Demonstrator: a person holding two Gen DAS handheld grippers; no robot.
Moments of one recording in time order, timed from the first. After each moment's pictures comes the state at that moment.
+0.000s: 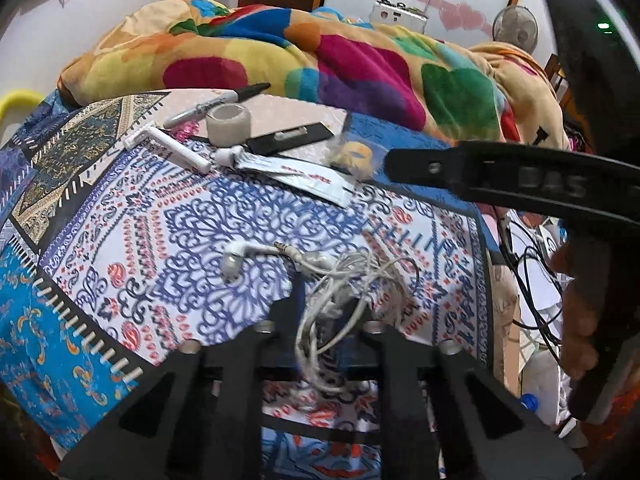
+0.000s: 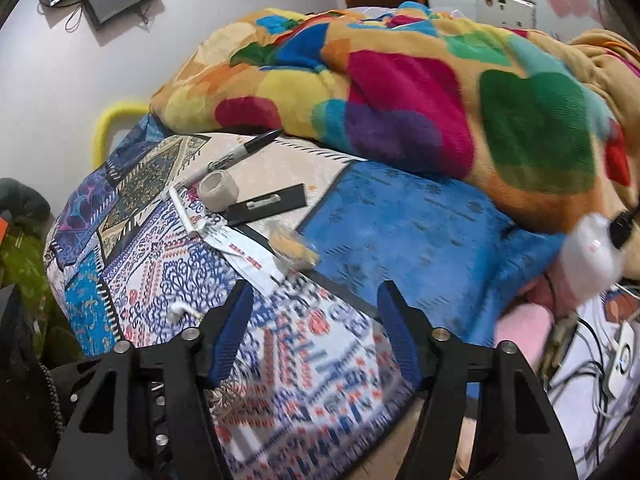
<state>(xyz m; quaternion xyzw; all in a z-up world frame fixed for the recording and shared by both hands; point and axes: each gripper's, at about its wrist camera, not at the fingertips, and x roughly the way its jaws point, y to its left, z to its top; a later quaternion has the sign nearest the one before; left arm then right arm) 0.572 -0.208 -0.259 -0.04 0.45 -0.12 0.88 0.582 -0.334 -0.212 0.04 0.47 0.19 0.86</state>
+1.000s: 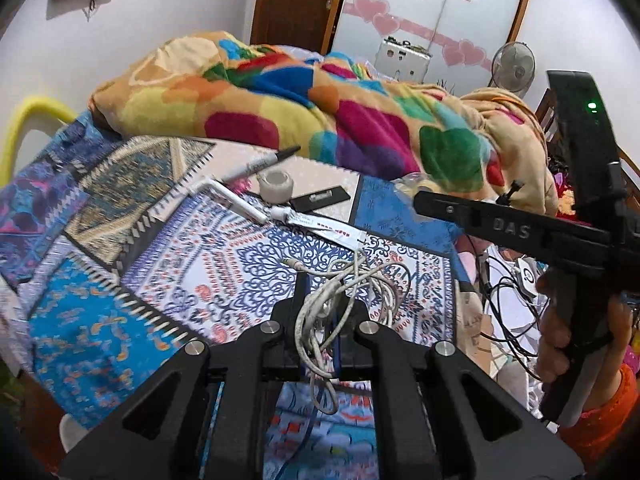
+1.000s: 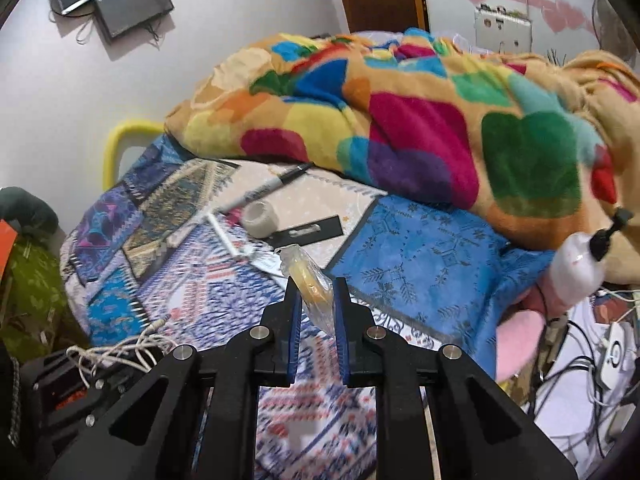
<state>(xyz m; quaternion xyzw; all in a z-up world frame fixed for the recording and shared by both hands) 0.528 -0.167 -0.181 -0.06 0.40 -0.11 0.91 0.552 -0.316 -0.158 0.04 0.44 0.19 0.88</state>
